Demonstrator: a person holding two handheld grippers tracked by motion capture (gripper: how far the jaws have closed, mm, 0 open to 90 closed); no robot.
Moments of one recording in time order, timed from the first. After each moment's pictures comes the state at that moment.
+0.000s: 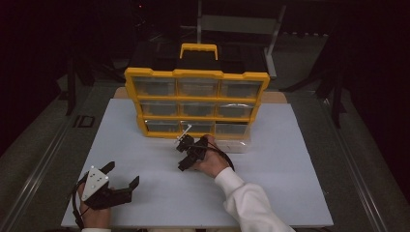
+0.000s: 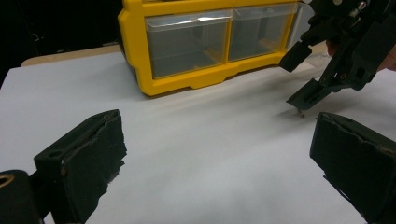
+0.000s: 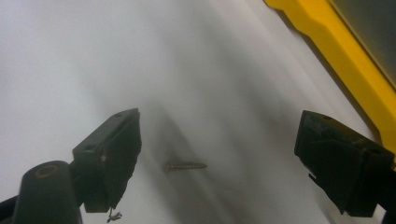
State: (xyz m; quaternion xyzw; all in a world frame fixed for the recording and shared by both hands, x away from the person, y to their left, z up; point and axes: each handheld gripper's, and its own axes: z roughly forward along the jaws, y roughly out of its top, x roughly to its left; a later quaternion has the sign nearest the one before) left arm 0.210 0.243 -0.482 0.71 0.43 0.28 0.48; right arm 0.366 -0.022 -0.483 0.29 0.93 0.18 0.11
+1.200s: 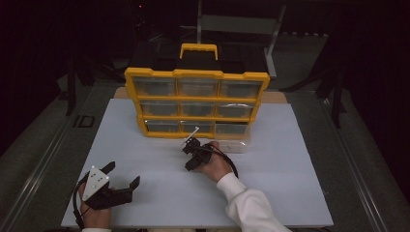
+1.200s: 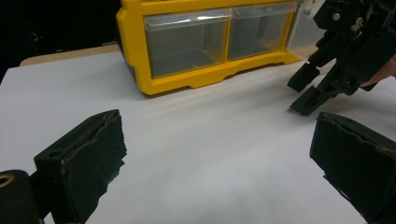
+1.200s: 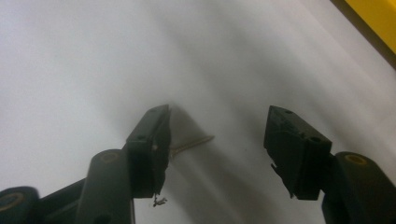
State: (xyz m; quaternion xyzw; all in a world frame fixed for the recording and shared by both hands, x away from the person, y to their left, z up) left arm 0.210 0.242 -0.482 0.71 0.43 0.28 0.48; right arm 0.364 -0.038 -0.497 0.34 0.92 0.16 0.08
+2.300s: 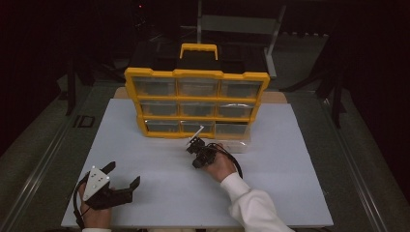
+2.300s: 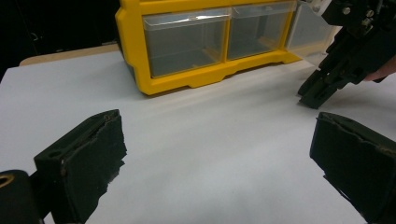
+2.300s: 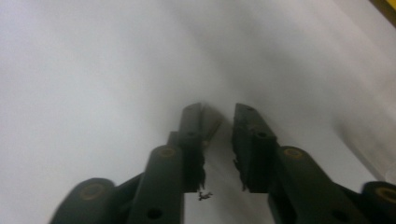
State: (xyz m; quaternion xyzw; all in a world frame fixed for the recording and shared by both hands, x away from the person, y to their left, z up) left arm 0.210 0.241 -0.482 0.71 0.43 0.28 0.48; right arm 0.364 -0.051 -0.494 0.35 0.92 0.15 0.05
